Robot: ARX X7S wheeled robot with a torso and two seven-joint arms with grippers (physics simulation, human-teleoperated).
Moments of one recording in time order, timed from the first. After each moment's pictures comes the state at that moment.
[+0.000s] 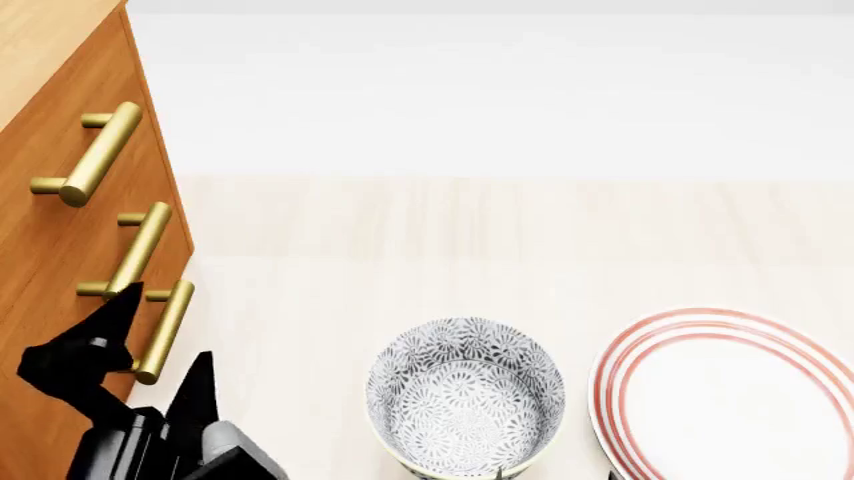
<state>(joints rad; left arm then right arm) -0.44 -0.37 0.75 0.03 0.74 -0.64 -0.24 0.02 0.22 -0.26 0.00 0.23 -0.02 0.25</state>
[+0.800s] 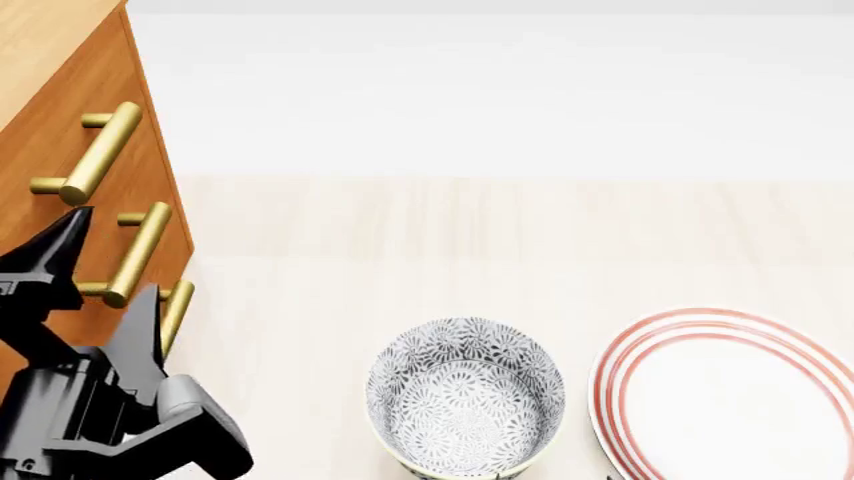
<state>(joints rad) -0.52 -0.49 0.80 0.24 0.92 -0.76 -0.05 0.02 0.23 -0.28 0.02 0.25 -0.02 0.26</state>
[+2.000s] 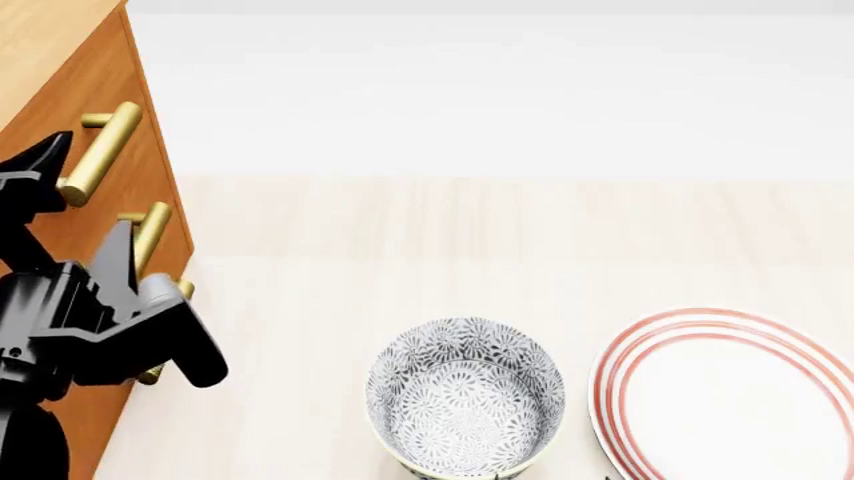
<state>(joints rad) -0.73 -0.48 0.77 0.03 0.84 -0.70 0.05 0.03 0.25 -0.31 0.02 0.27 -0.02 0.28</state>
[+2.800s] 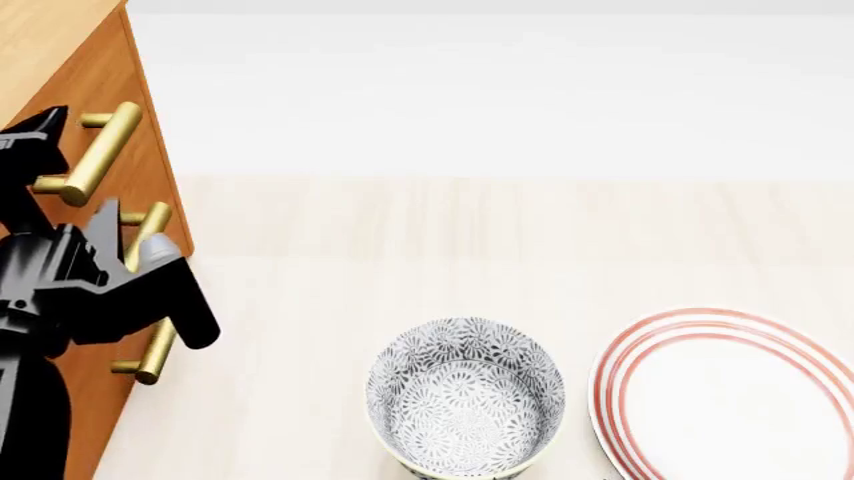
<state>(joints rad) -0.84 -0.45 0.80 -0.13 0.83 -0.70 0.10 0.03 0.26 -0.33 0.02 0.28 -0.02 0.28</state>
